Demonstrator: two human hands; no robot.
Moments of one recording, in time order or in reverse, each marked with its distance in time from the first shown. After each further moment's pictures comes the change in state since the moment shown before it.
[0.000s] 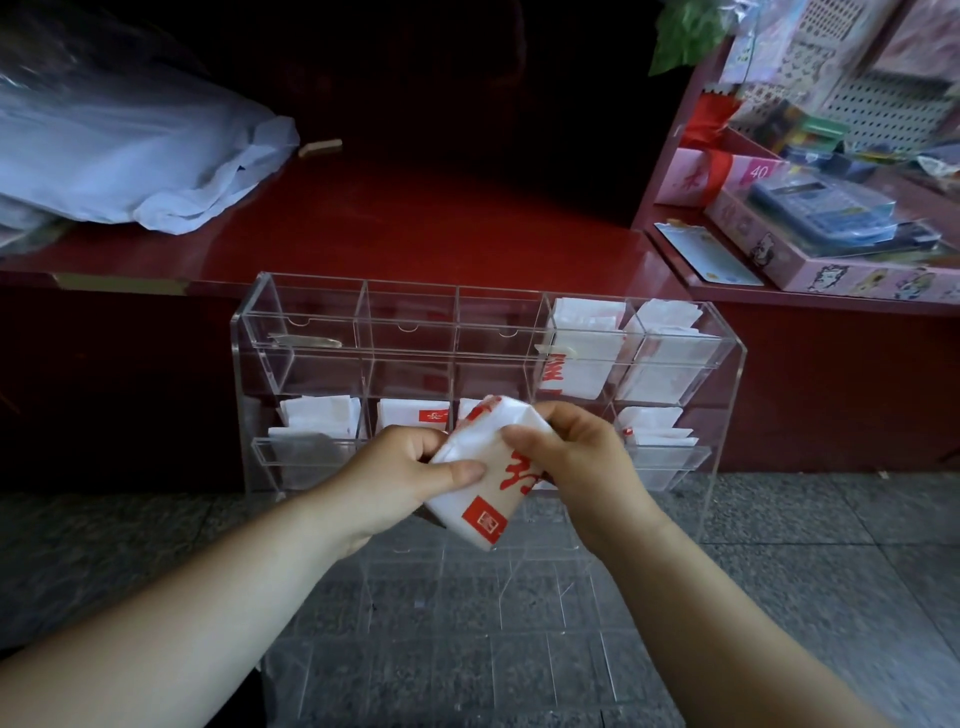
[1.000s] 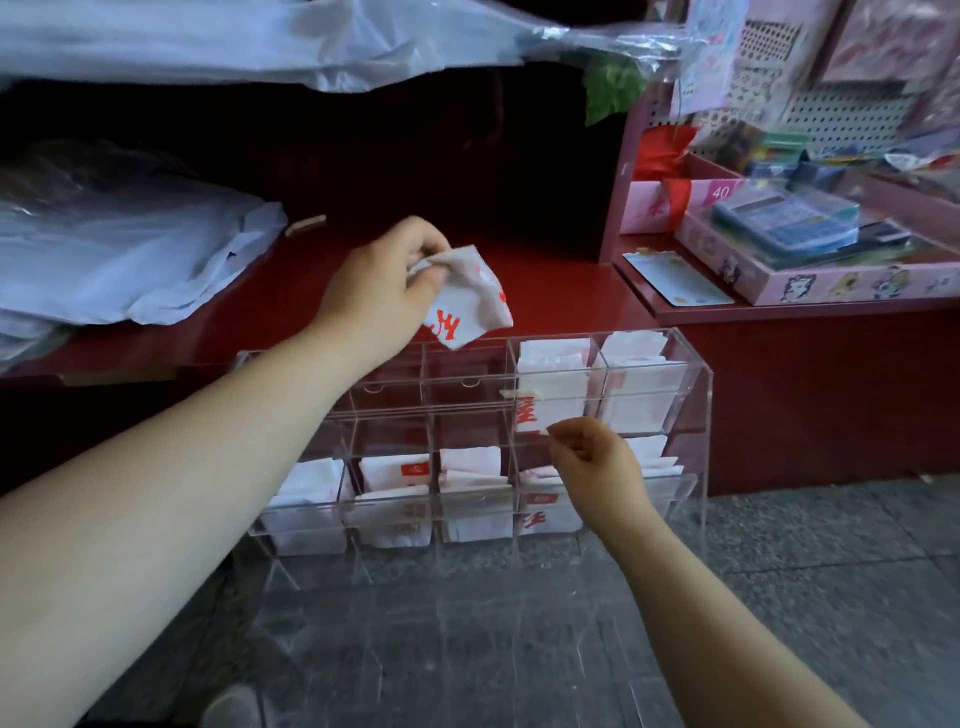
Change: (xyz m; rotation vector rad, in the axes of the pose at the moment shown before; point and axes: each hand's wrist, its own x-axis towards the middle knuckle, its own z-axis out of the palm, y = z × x) left_hand 0.068 0.123 -0.016 0.675 0.466 0.634; right_hand 0.028 0.010 -0.046 -0.383 0.249 -0.083
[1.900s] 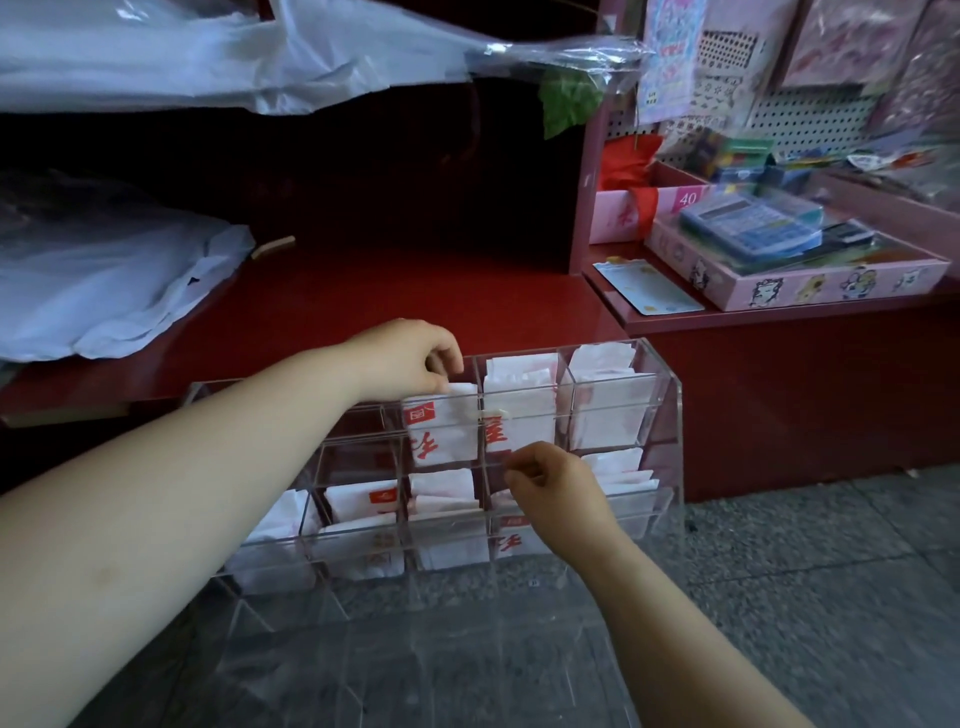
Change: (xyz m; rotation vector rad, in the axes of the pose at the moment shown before) left_hand 0.022 -0.013 0.042 0.274 -0.688 -0.067; right_hand 0.010 0.009 -0.001 -0.167 -0.110 -0.053
